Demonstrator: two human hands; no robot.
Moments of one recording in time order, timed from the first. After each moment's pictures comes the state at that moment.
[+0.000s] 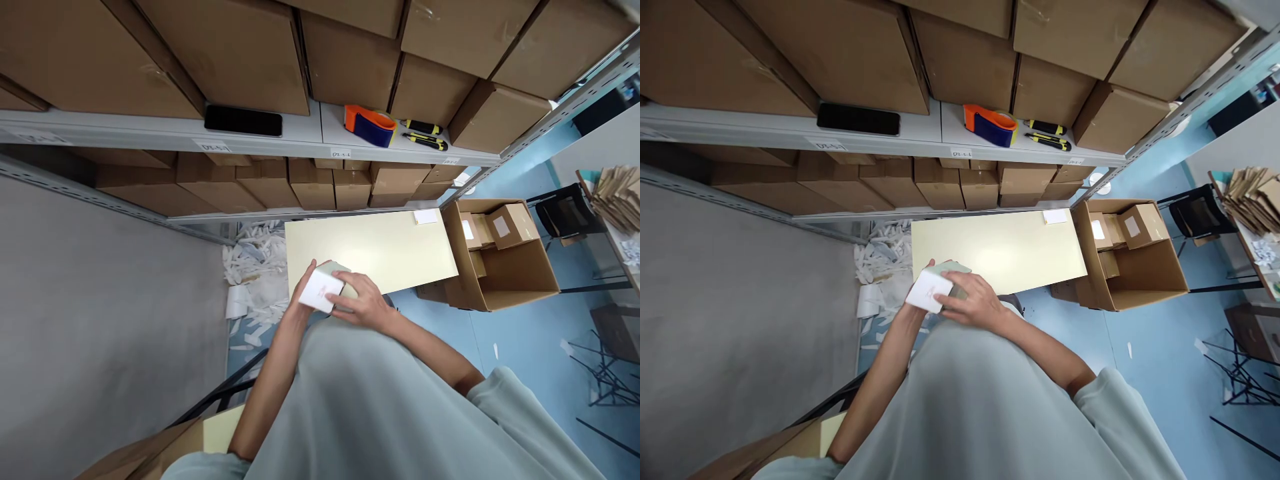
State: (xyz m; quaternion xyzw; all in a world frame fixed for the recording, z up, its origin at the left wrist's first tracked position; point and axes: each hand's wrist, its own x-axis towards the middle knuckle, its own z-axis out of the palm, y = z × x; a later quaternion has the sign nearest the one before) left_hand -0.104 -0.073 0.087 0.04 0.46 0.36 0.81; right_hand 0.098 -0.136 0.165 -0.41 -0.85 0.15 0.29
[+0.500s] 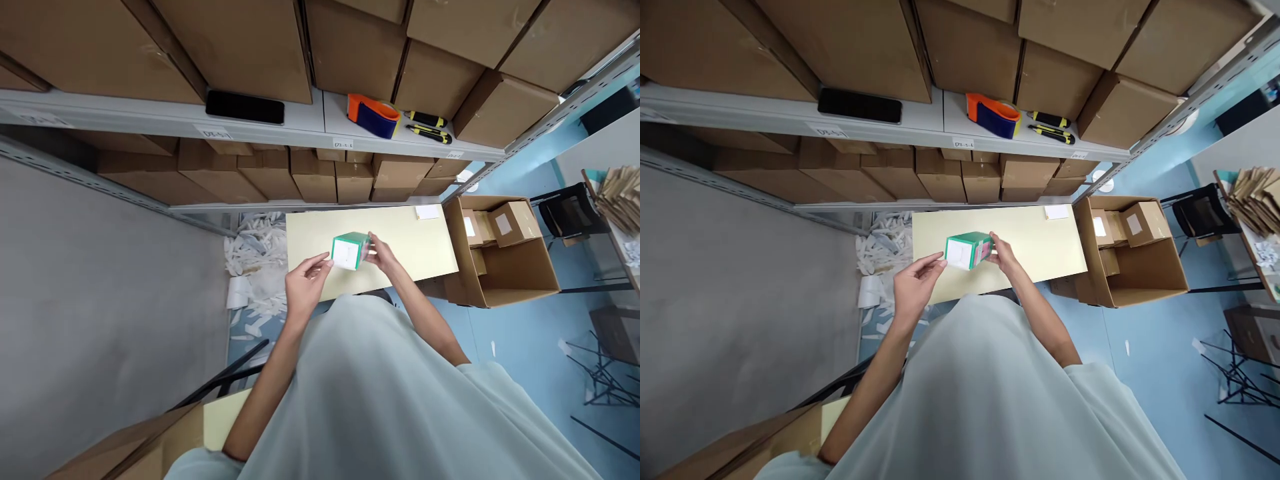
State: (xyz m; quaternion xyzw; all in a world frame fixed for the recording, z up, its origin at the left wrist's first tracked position) left_hand -0.086 -0.104 0.170 0.37 0.59 0.47 0.54; right_hand 0.146 -0.038 0.113 -0.66 -0.14 0.63 0.38
